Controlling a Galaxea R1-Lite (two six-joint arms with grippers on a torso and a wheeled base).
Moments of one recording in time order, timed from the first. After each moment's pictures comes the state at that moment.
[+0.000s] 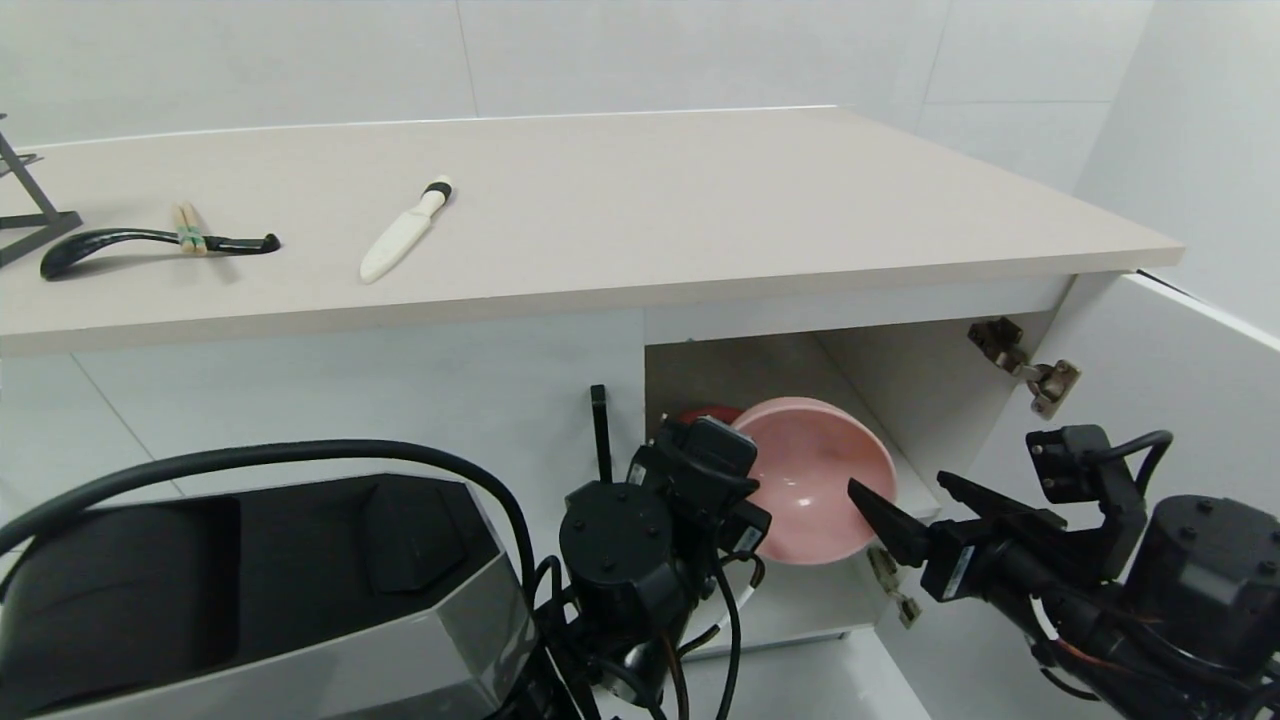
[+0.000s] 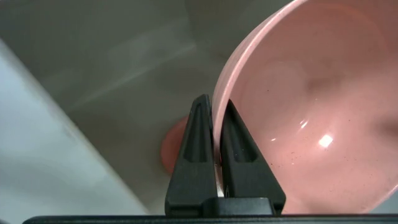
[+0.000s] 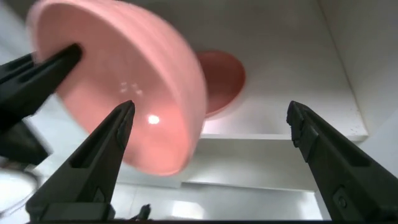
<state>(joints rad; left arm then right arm) -0.97 2.27 -0.83 -1.57 0.46 0.31 0.56 1.83 -0.07 -1.57 -0.21 0.26</state>
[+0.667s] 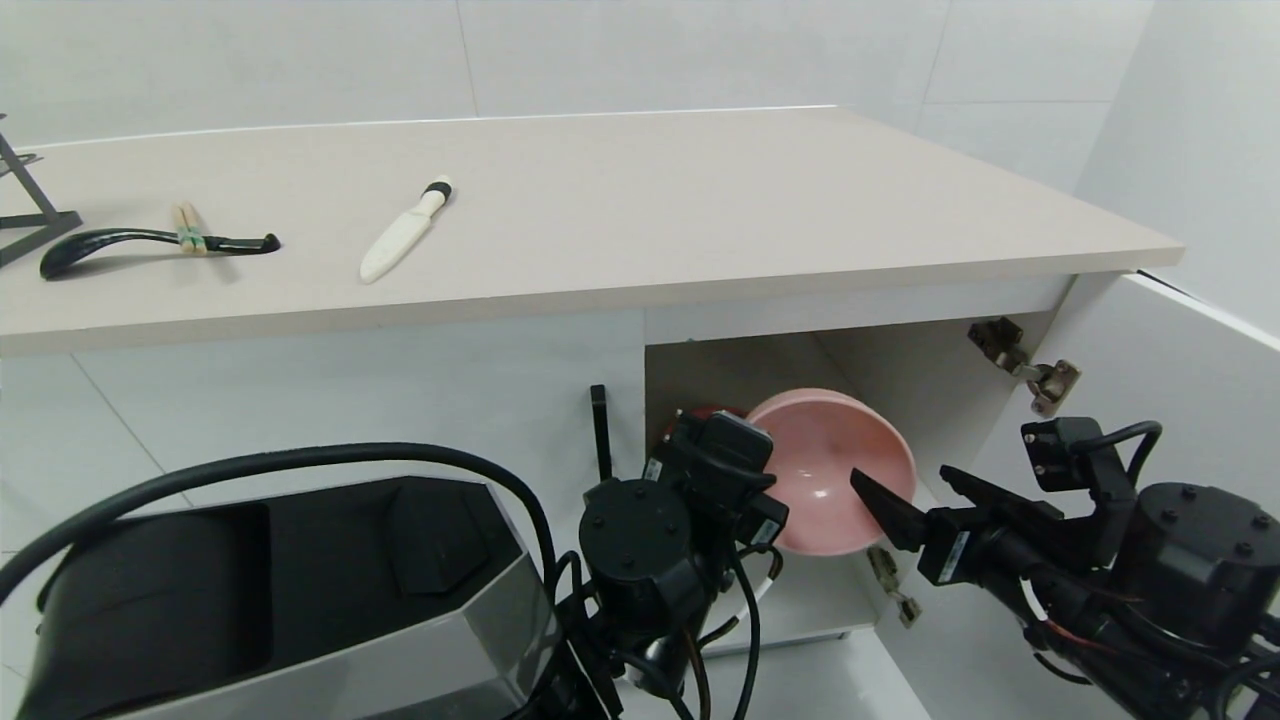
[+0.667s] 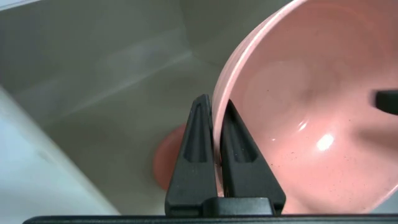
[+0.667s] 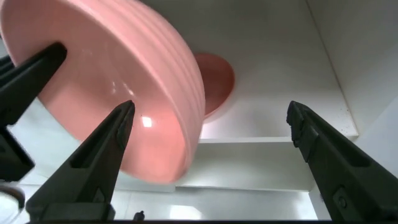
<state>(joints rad) -0.98 2.30 -0.89 -1.57 0.46 0.30 0.53 1.86 -0.09 -1.57 -0.21 0.26</state>
